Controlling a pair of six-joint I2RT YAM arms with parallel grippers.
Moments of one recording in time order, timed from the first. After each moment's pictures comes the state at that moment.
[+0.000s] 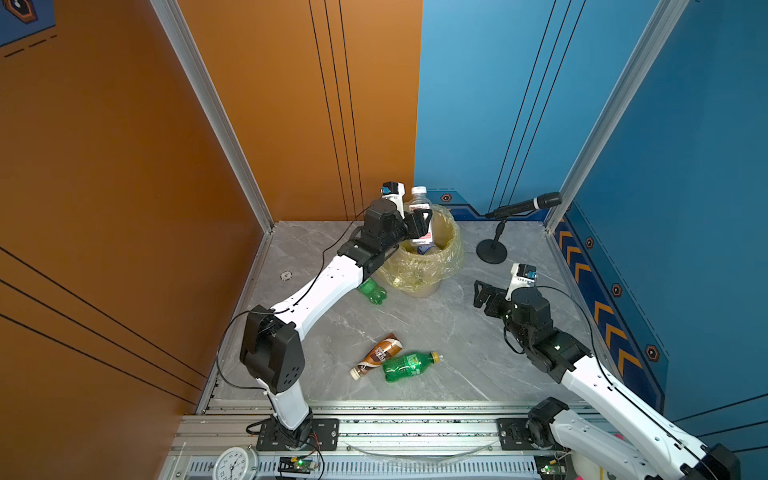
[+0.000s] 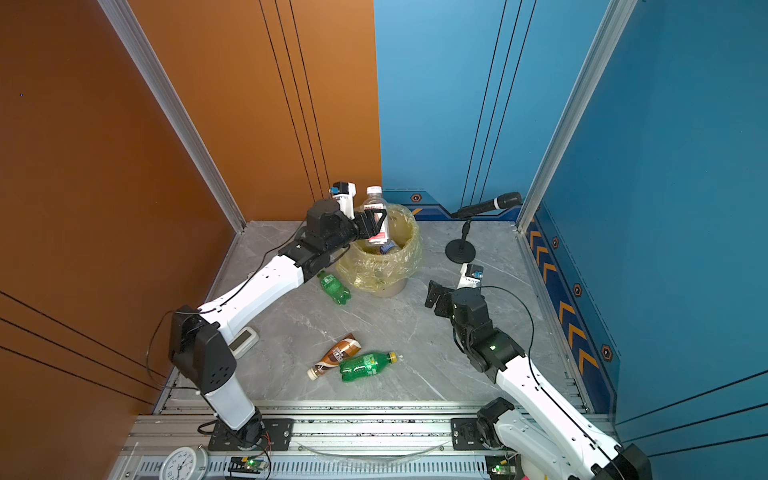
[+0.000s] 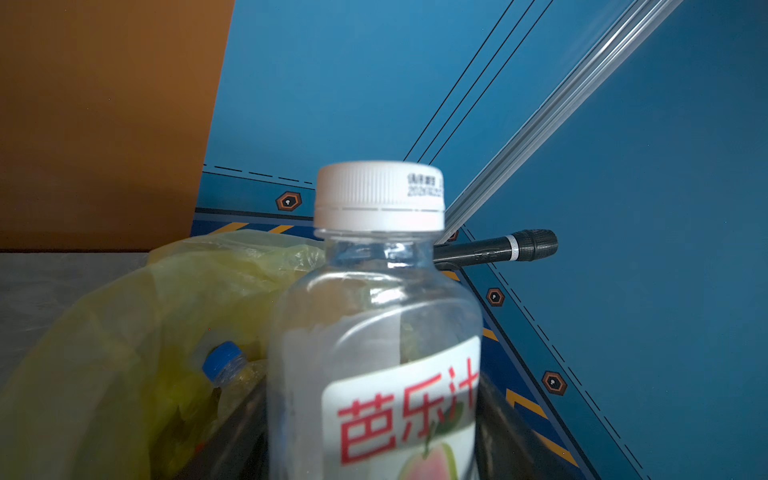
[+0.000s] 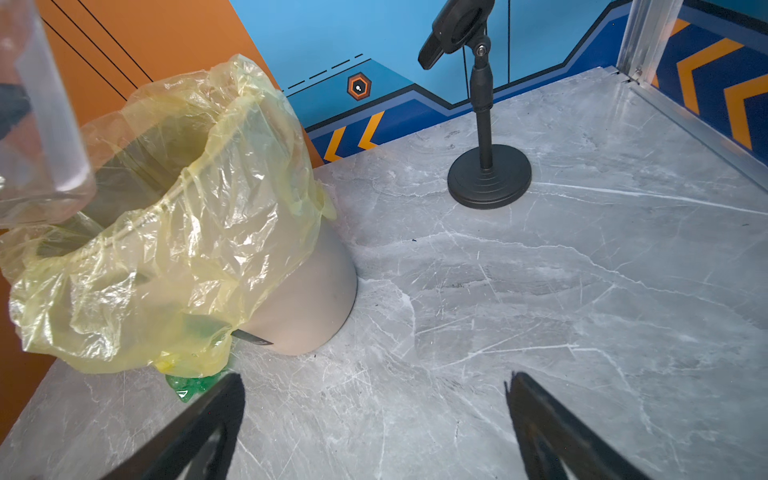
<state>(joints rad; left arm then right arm) -0.56 1.77 1.61 -0.04 0.07 -0.56 0.50 0.86 0.64 -0.21 0.34 0.55</state>
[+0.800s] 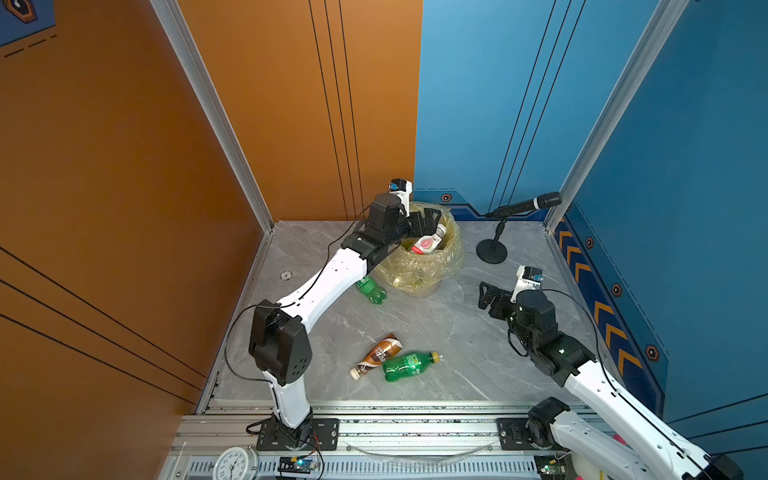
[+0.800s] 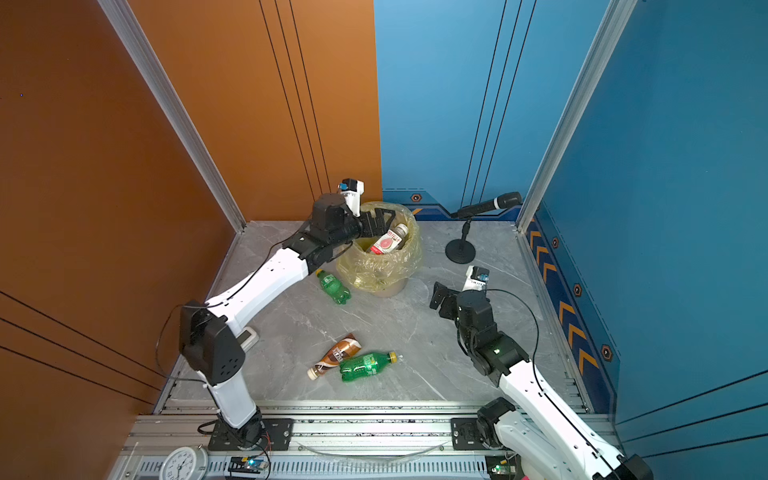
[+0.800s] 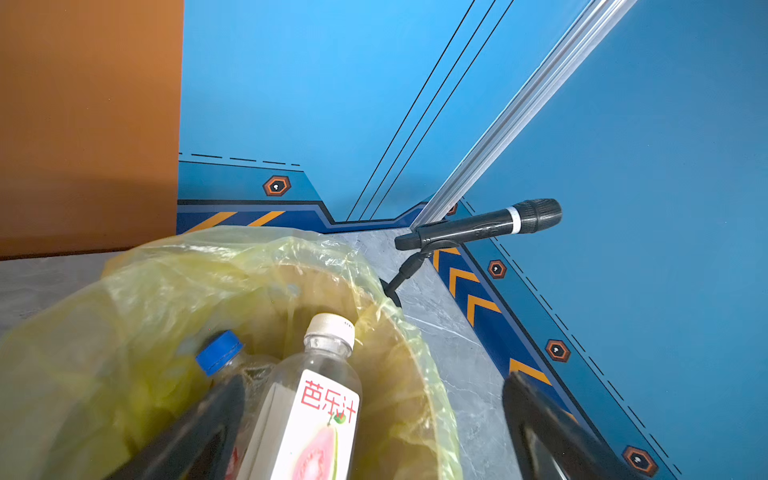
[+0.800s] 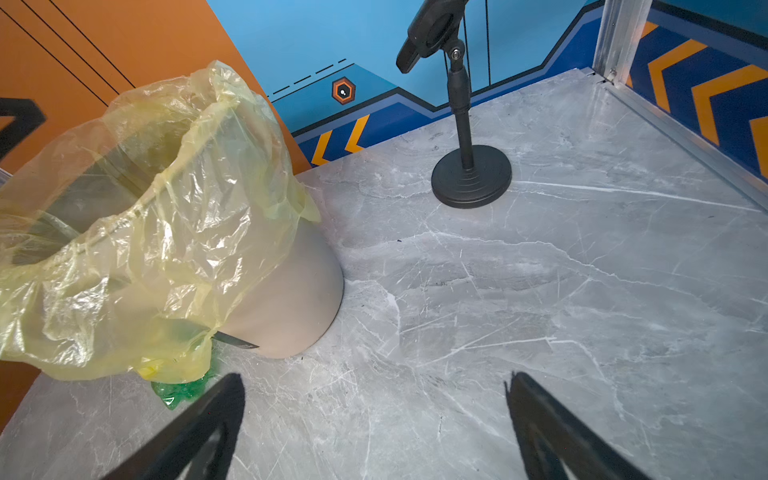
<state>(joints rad) -0.56 1.75 1.66 -0.14 0.13 -0.49 0.47 0.82 0.62 -0.23 0.34 0.55</state>
